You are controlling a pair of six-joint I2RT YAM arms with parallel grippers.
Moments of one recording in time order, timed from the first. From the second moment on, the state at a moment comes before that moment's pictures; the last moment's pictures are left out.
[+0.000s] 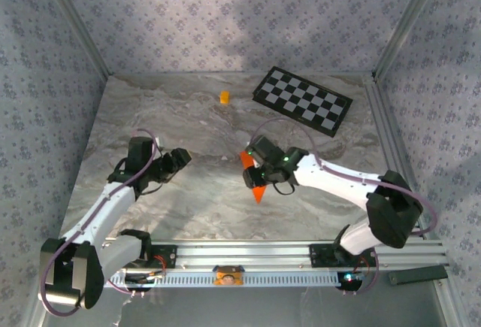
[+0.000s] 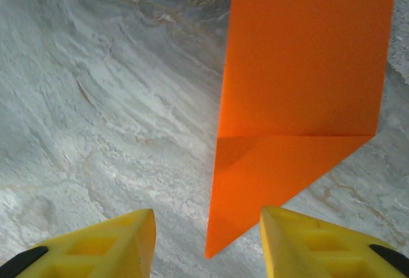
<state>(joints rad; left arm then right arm) -0.20 1.01 0.54 -0.33 0.41 -0.83 0.83 1.45 0.97 -0.58 -0.02 0.45</state>
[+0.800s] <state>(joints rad) -0.41 1.23 0.54 -0.18 0.43 -0.97 0.57 1.70 0.82 -0.25 -0.47 0.54</state>
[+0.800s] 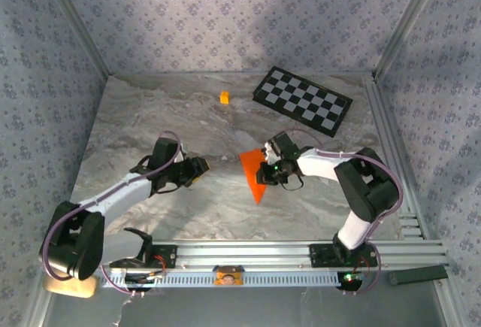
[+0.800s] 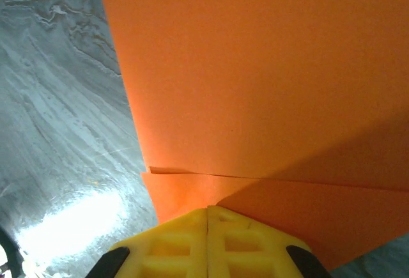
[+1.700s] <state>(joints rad) -0.60 1.75 0.91 0.01 0.44 -1.05 0.74 1.64 0.70 -0.03 -0.34 0.93</state>
